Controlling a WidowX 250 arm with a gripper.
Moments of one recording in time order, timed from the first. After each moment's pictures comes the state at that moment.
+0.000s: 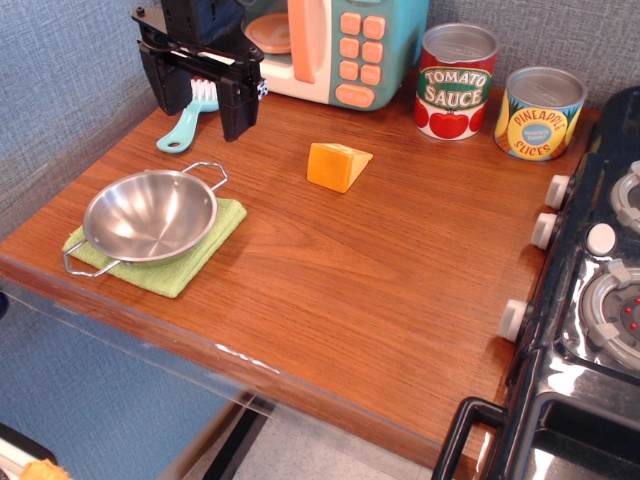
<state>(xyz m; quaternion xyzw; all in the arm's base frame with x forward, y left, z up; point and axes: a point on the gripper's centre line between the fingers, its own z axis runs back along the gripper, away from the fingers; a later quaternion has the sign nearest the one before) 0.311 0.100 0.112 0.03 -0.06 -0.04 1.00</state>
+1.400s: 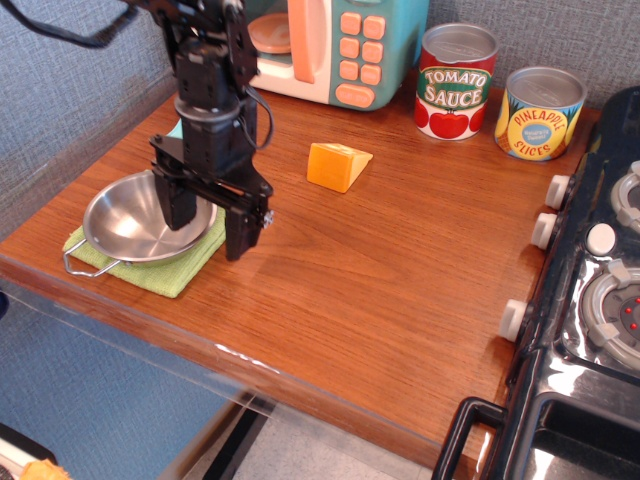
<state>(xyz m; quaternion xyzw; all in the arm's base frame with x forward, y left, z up) 0.277 0.082 0.033 0.04 0.03 -0.04 1.00</state>
